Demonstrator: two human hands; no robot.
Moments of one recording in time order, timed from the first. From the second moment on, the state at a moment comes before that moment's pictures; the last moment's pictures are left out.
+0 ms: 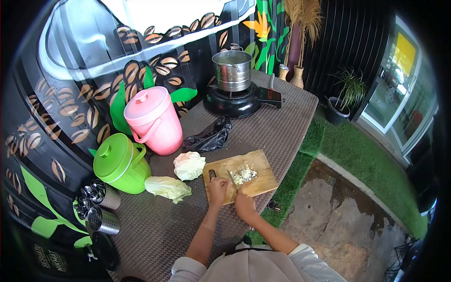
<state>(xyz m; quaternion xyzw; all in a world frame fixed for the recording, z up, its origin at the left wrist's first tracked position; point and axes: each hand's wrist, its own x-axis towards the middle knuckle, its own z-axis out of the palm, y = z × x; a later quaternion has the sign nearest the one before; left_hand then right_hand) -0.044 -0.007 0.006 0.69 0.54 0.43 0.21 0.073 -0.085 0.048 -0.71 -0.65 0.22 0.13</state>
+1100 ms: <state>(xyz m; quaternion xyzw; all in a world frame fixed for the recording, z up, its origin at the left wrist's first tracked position) -0.040 -0.029 0.014 0.71 0.51 0.43 0.23 0.095 -0.066 0.056 -0.67 -0.71 0.19 0.09</state>
